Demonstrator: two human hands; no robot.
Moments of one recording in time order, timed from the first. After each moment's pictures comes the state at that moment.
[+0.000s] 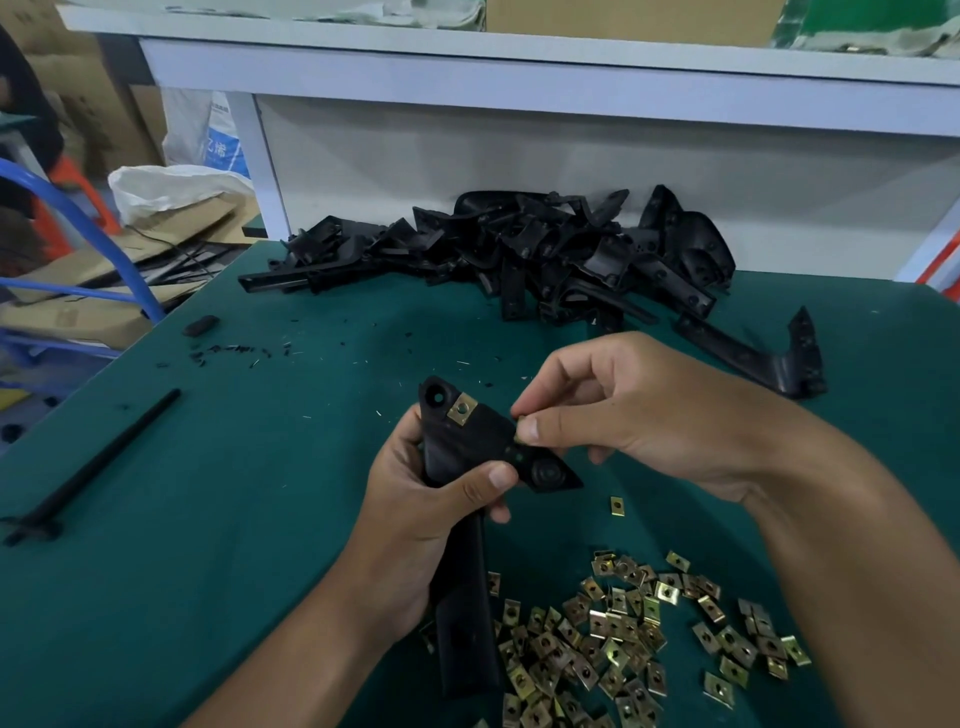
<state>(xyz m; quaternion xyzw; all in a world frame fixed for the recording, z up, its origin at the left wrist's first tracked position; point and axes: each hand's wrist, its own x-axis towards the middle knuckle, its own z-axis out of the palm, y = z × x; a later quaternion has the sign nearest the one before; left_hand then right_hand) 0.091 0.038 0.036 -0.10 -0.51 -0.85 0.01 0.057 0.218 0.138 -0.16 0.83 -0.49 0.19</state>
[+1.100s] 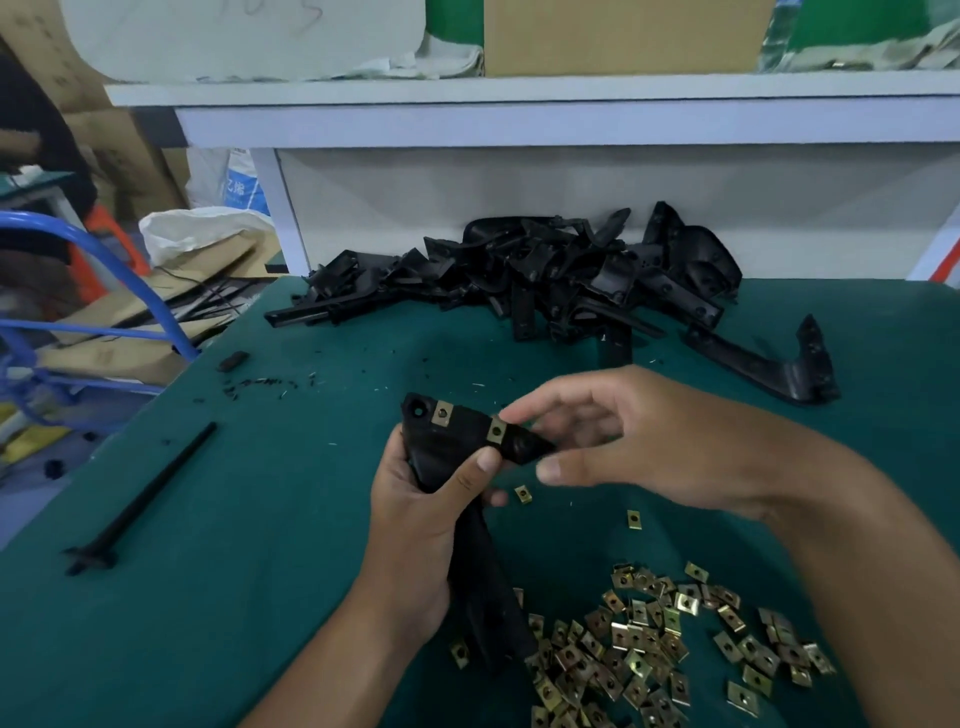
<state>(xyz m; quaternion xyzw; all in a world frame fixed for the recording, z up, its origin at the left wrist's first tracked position) 0.087 0.032 0.036 -0.03 -0.52 -0.85 0.08 0.064 0.221 0.138 -0.22 0.84 -0.44 0.20</state>
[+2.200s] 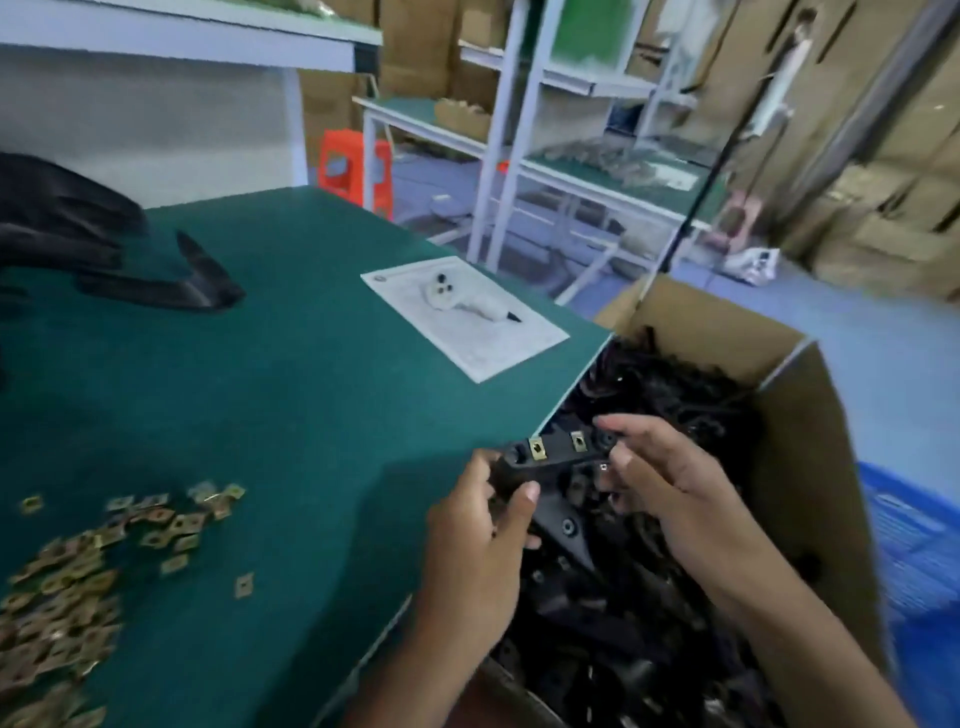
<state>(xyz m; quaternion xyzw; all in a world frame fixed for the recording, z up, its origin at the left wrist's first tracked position) 0.310 0.298 0.028 -0.38 -0.62 -0.62 -0.29 0.451 0.409 0.085 0.34 0.71 -0.53 -0.32</state>
